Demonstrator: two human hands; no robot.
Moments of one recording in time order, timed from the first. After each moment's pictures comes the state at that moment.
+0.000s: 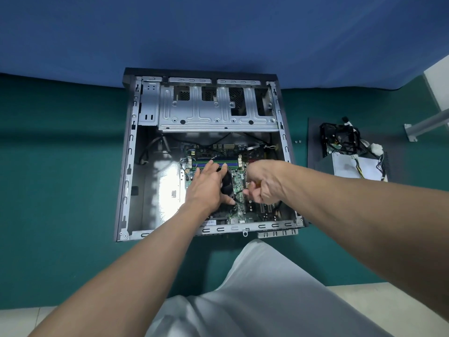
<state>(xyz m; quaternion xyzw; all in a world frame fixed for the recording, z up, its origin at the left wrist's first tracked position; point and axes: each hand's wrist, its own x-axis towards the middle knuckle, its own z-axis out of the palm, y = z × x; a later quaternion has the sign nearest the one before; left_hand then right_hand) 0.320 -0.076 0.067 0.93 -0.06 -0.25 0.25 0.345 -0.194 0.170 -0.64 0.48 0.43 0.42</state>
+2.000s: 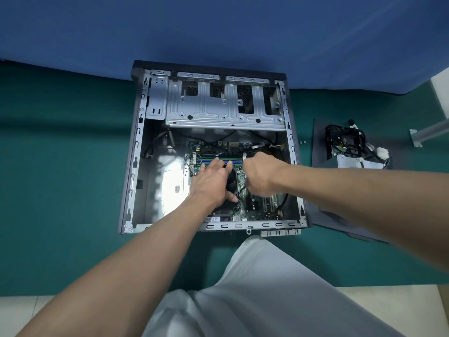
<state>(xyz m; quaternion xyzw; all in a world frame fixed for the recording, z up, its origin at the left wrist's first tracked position) 0.326 -0.075 0.070 0.93 -0.08 -0.28 0.20 0.345 -0.193 0.178 -0.91 -0.18 0.36 -0.07</state>
